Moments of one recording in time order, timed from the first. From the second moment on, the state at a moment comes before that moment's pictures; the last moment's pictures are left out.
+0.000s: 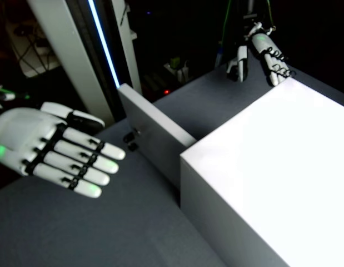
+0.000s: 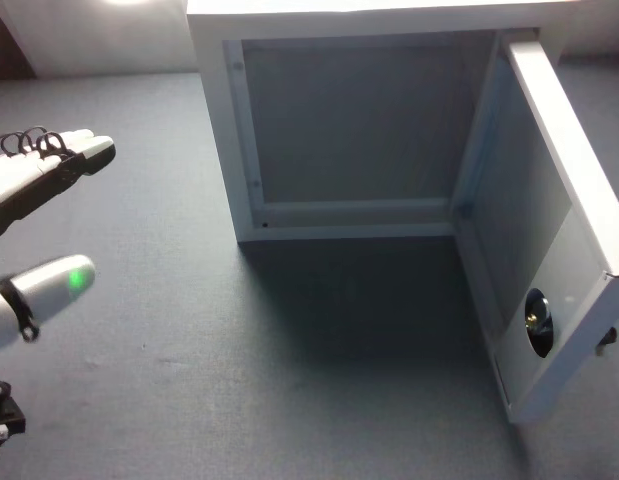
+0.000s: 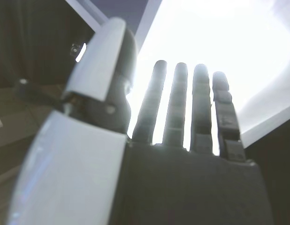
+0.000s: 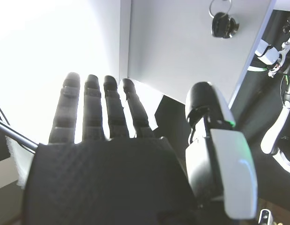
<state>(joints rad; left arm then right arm) 1.22 -0.90 1.09 -0.16 -1.46 0.42 -1.36 -0.65 0.77 0.26 1.45 -0.75</state>
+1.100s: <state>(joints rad) 1.22 -0.90 1.09 -0.19 -1.48 0.42 -1.28 -0.63 0.77 0.05 1.40 -0.75</state>
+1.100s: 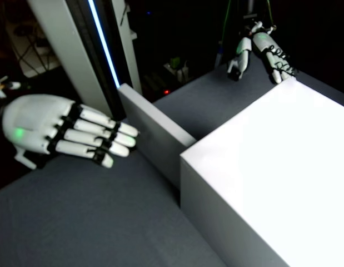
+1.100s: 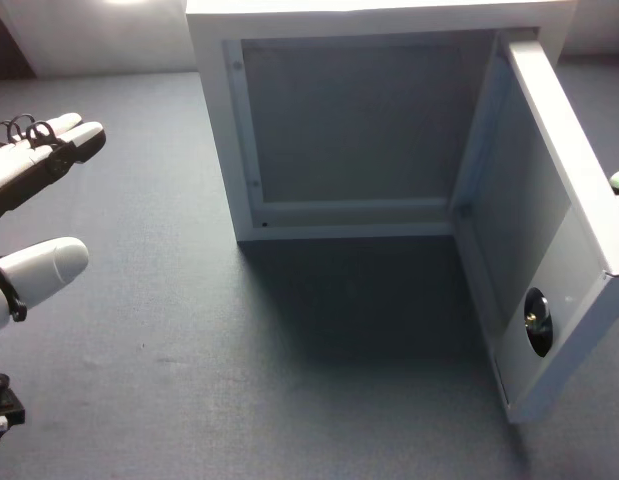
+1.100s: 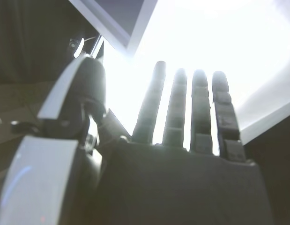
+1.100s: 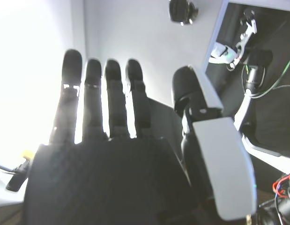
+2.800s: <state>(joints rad) 1.25 -0.90 1.09 -0.22 -1.52 0.42 -0.88 -0.96 0.96 -0.16 1.09 -0.65</state>
